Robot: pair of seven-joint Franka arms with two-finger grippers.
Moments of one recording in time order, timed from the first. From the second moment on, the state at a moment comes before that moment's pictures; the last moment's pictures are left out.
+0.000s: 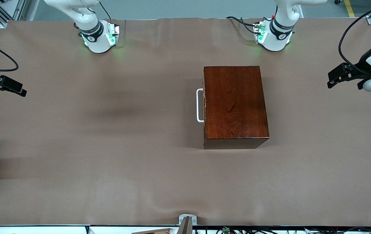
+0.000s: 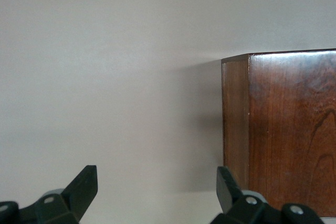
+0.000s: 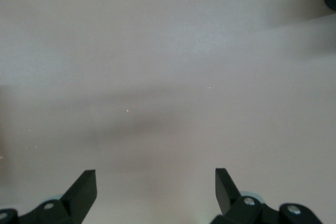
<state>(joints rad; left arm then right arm) -0.14 -0.03 0.07 -1.61 0.00 1.60 -0.01 -0.01 0.05 -0.07 -1.54 0.04 1.53 0.05</state>
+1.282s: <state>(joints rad) -0.15 0.01 0.05 -1.60 -0.03 1.57 -0.01 -0.01 0.05 -0.07 -1.54 0.04 1.53 0.05</state>
